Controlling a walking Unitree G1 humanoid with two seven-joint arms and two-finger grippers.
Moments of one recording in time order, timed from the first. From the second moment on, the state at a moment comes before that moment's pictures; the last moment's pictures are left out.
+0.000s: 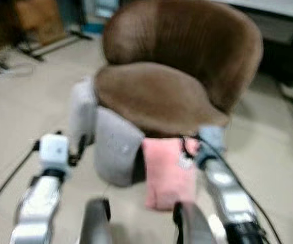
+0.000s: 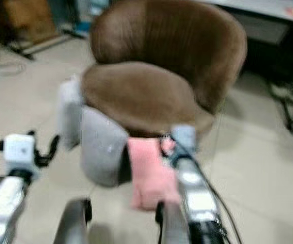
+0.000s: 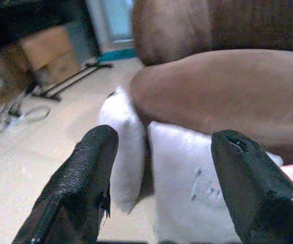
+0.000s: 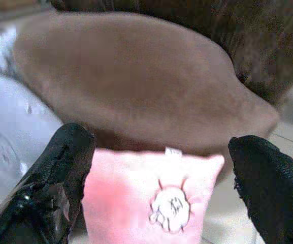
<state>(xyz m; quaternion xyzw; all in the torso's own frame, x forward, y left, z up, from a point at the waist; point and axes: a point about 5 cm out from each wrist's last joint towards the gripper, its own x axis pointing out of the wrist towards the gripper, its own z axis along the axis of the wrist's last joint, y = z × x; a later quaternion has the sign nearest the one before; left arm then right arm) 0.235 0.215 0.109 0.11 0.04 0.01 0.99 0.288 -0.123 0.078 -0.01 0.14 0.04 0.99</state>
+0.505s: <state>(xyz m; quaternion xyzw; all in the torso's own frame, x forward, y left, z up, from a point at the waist) 0.241 0.195 0.110 0.10 0.03 -0.02 0.99 0.284 -0.138 0.074 -0.03 0.14 0.05 0.99</state>
